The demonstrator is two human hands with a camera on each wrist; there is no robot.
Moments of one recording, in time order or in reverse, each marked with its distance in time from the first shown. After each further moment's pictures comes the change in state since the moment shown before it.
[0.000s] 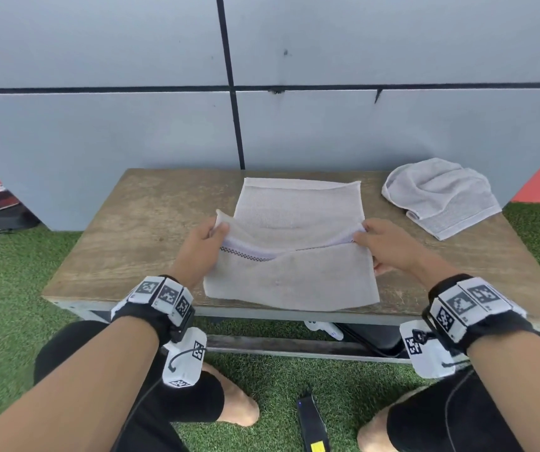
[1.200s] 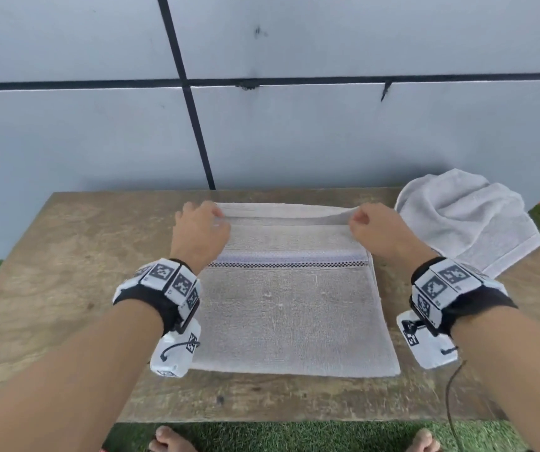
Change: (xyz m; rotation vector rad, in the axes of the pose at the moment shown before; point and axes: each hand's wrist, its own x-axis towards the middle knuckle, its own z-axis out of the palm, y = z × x) left_hand 0.187 0.013 0.058 0.578 0.133 0.031; right_hand 0.173 -0.005 -0.027 -0.420 0.278 -0.060
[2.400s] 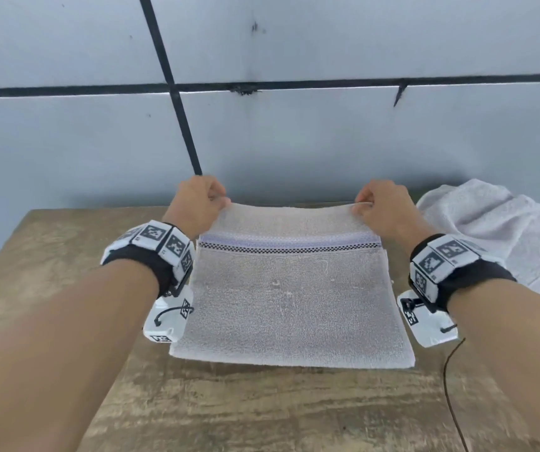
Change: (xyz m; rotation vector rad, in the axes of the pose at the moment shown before) left_hand 0.093 0.017 -0.010 -0.111 0.005 0.198; right_hand 0.088 0.004 -0.002 0.086 0.136 -0.019
